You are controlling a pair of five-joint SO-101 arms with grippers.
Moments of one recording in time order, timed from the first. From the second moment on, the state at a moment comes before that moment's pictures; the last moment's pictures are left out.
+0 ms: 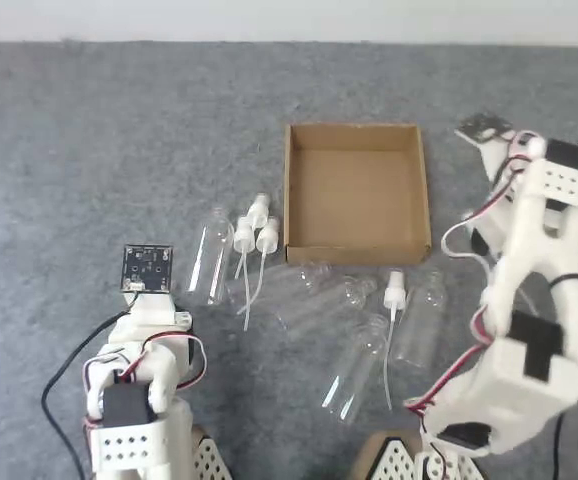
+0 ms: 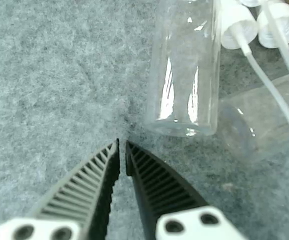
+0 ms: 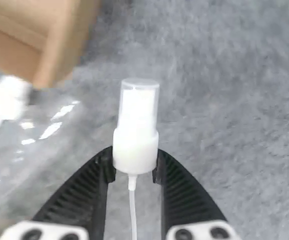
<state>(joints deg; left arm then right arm) -11.5 -103.3 96.9 72.0 -1.3 14.9 10.0 -4.0 88.2 45.9</state>
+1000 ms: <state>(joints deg) -11.5 -103.3 96.9 72.0 -1.3 -41.6 28.0 -33.8 92.7 -13.1</state>
